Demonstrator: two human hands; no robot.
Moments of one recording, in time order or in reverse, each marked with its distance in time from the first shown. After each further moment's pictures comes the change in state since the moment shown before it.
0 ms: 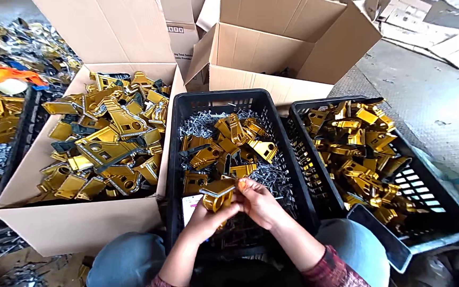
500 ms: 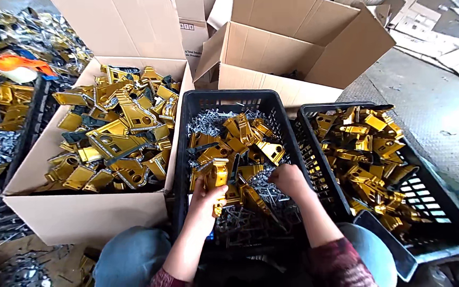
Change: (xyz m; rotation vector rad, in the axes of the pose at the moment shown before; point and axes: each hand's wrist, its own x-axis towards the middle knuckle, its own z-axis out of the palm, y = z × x) left_hand 0.014 0.015 -0.004 -0.285 0.443 -0.241; right_hand 0.047 -0.043 -0.073 -1.602 0.224 0.259
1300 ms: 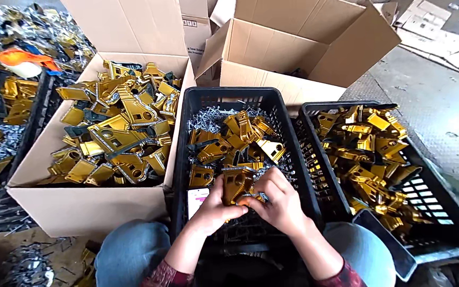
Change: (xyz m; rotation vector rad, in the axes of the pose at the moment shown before) left_hand -0.007 -0.007 0.003 0.267 -0.467 0.004; right_hand -0.071 -0.035 0.033 0.314 0.836 -1.055
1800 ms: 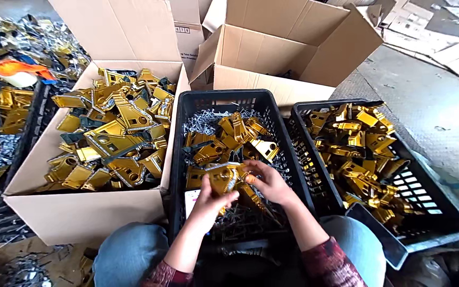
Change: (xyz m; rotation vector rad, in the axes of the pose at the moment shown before) left_hand 0.001 -0.004 0.003 -0.025 0.243 0.005; right_hand -0.011 0.057 0.003 0.366 -0.407 0.664
